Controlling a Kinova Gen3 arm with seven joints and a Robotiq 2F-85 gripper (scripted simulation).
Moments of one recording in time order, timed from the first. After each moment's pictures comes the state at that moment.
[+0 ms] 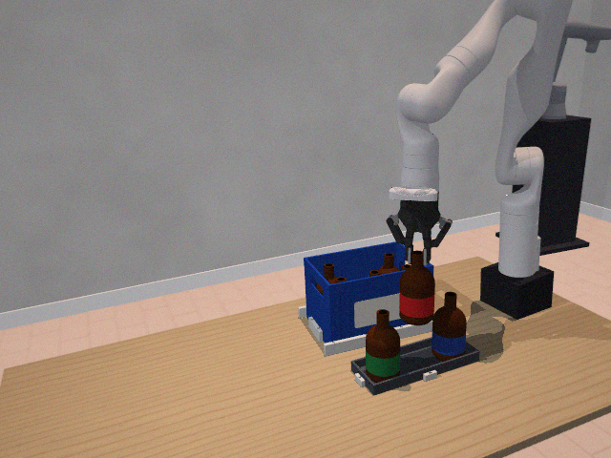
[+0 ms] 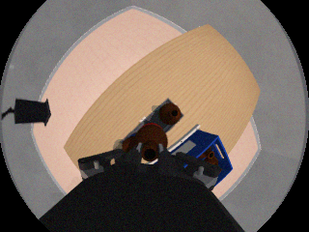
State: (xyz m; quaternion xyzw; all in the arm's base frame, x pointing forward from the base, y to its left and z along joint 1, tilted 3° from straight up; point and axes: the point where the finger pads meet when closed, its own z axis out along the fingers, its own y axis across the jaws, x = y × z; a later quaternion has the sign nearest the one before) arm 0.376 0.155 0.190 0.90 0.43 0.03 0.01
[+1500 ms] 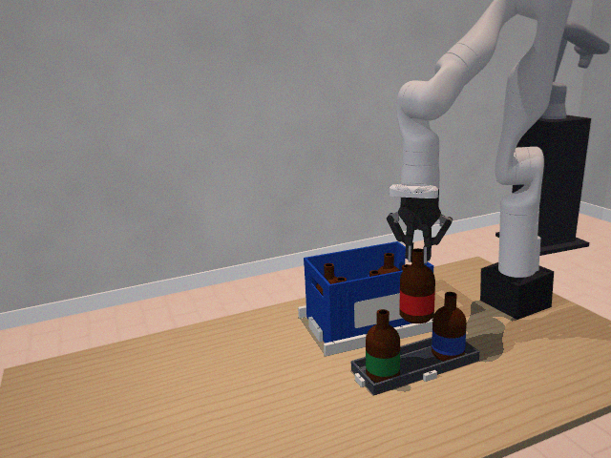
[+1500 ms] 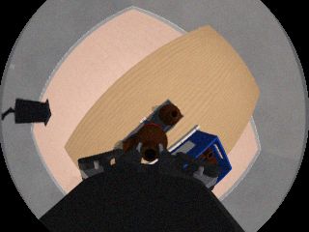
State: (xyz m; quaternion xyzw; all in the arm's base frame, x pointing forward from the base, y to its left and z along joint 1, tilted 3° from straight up) arm 0.376 0.156 0.195 0.90 0.43 0.03 0.01
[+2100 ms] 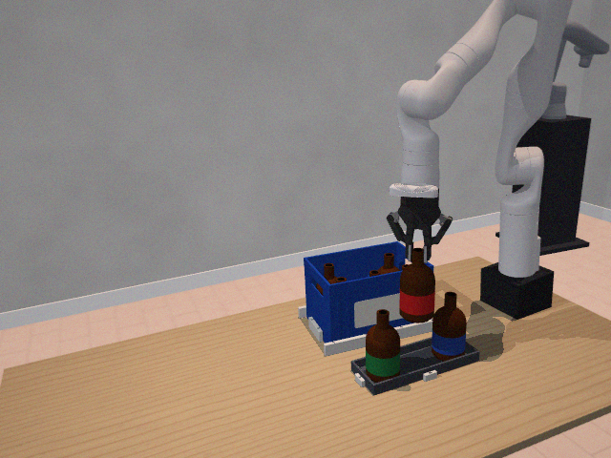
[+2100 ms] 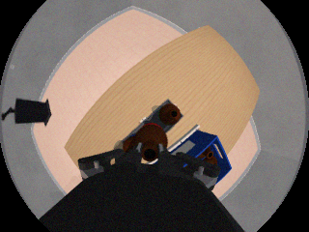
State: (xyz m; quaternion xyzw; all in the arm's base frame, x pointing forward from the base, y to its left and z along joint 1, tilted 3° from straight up) arm 0.375 0.156 0.196 0.90 0.43 0.03 0.01
